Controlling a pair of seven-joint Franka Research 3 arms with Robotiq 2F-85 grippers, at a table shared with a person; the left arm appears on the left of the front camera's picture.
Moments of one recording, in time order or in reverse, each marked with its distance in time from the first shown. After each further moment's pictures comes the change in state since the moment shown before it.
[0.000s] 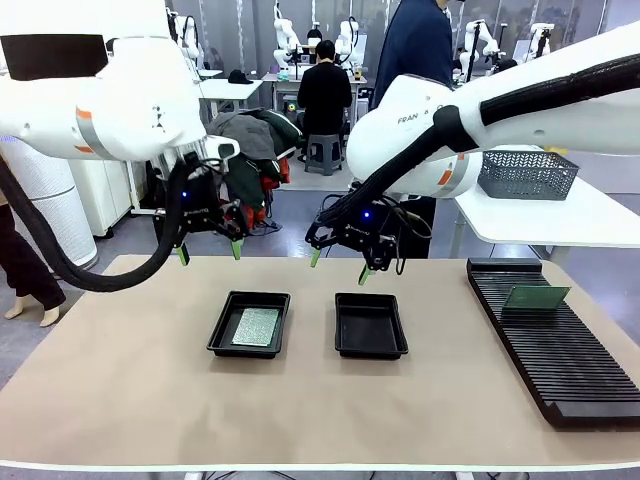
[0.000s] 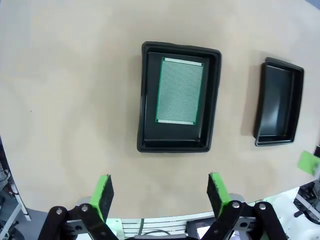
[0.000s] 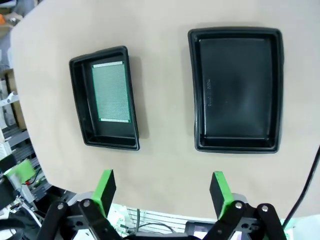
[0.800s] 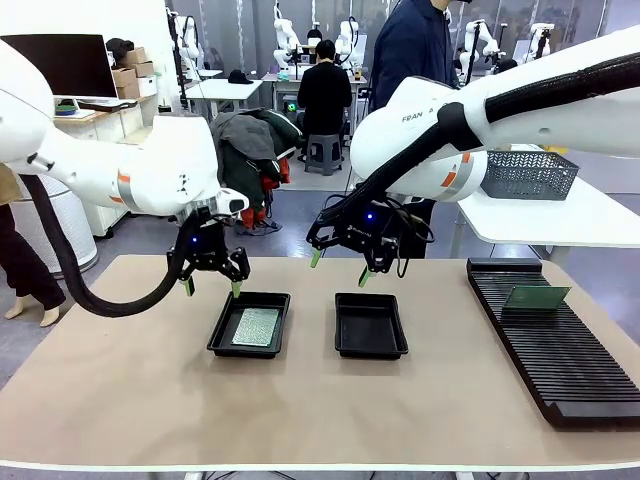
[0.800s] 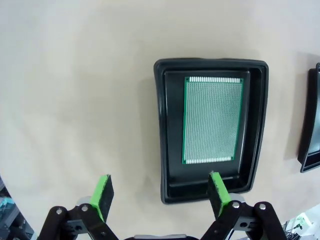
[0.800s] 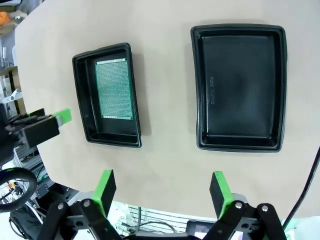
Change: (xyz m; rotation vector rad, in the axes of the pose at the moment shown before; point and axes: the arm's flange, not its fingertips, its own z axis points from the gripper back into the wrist) left arm 0.041 0.015 -0.101 0.065 0.044 -0.132; right arm -0.002 -0.002 0.000 0.015 0.004 0.006
